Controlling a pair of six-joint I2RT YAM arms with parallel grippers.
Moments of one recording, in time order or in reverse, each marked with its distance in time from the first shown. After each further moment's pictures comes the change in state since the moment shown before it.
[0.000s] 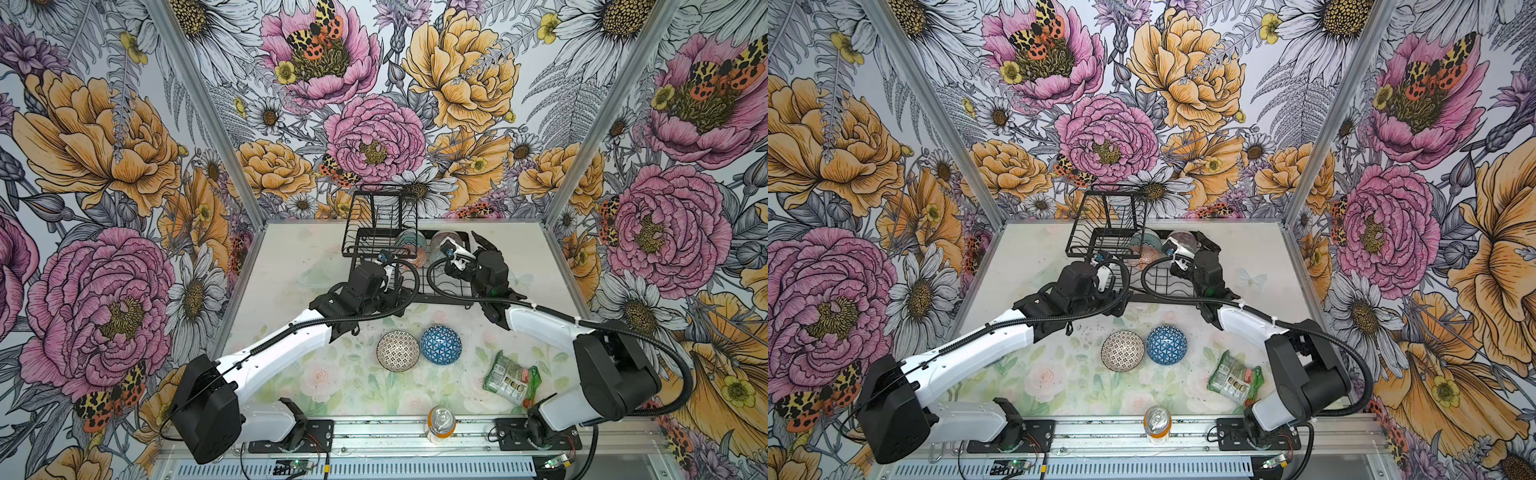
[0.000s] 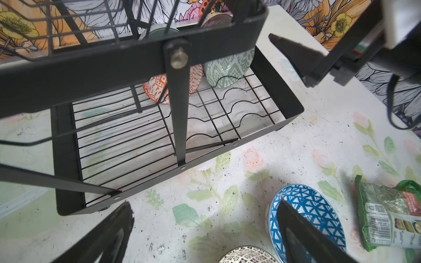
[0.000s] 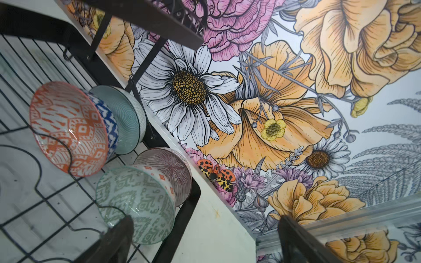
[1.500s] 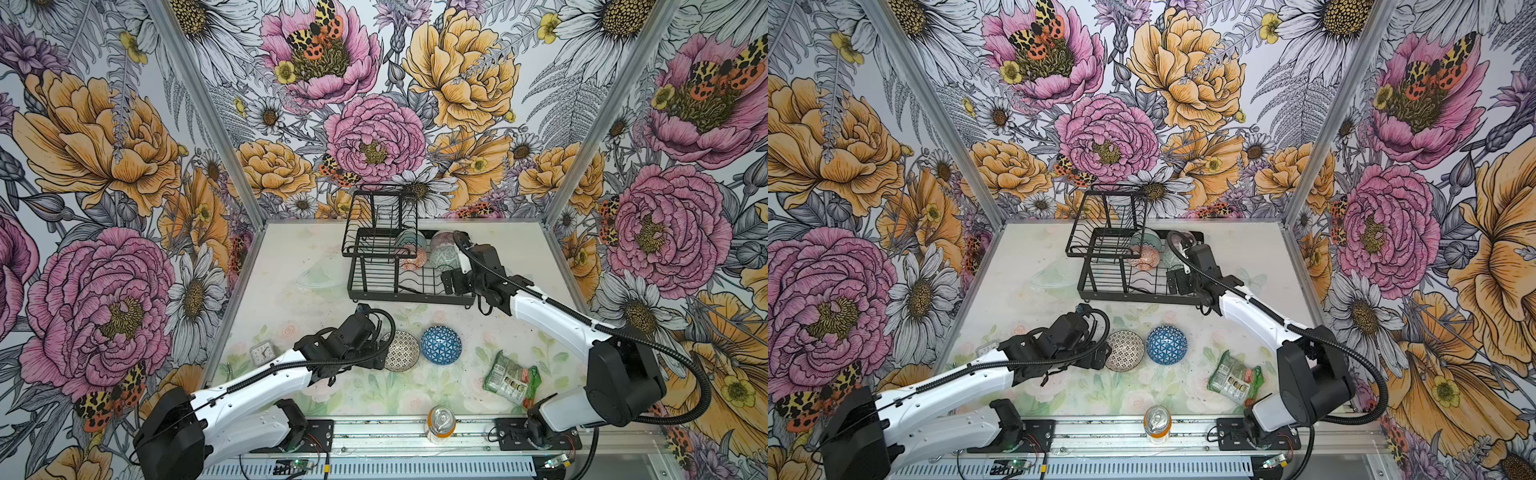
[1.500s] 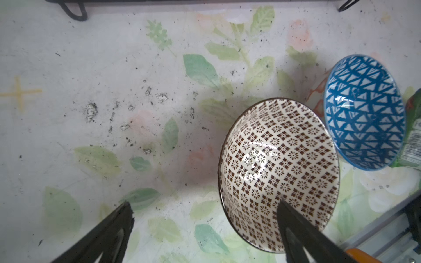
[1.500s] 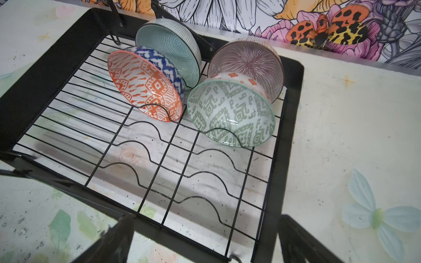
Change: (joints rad) left arm -0.120 -0.250 -0.384 -0.195 0.008 -0.344; right arm 0.005 0.012 0.184 -0.700 -0.191 0.809
